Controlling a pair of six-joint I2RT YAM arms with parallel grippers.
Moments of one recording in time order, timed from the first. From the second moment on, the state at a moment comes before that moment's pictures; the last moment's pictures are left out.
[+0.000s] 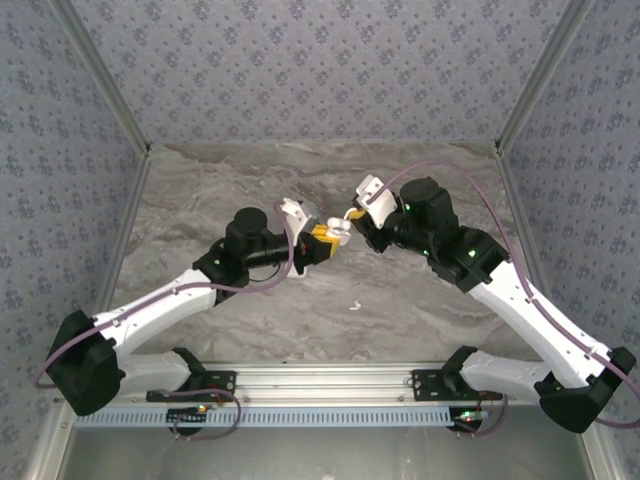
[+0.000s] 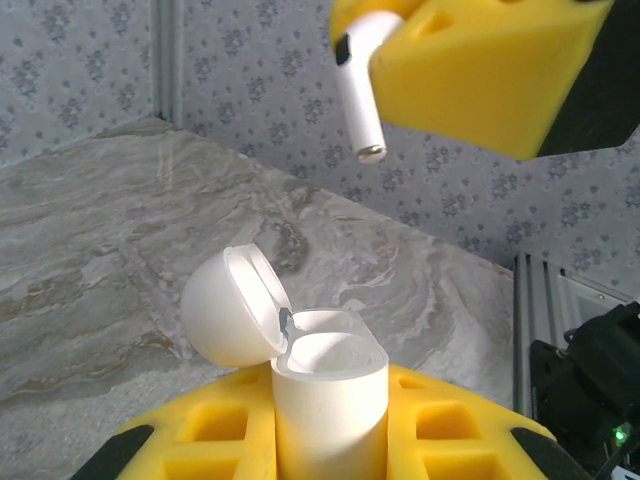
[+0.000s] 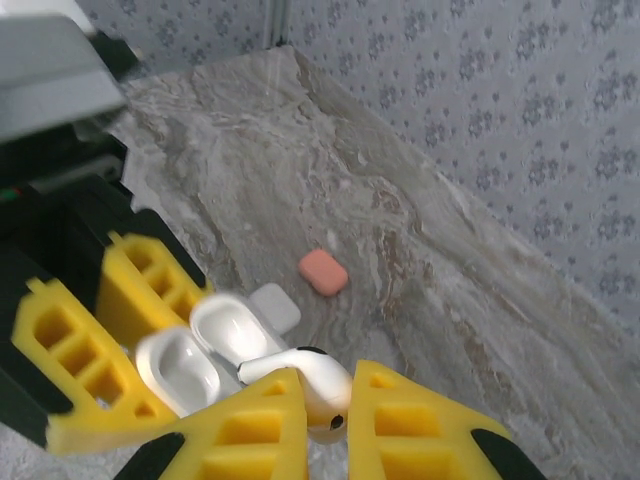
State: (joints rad) left arm -0.77 1.21 0.81 0.21 0.48 -0.16; right arm 0.73 1.09 1.25 -0.59 -0.03 -0.27
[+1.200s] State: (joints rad) left arm -0.77 1.22 0.82 0.21 0.50 -0.14; right arm 0.79 1.13 1.22 -0.61 -0.05 -0.28
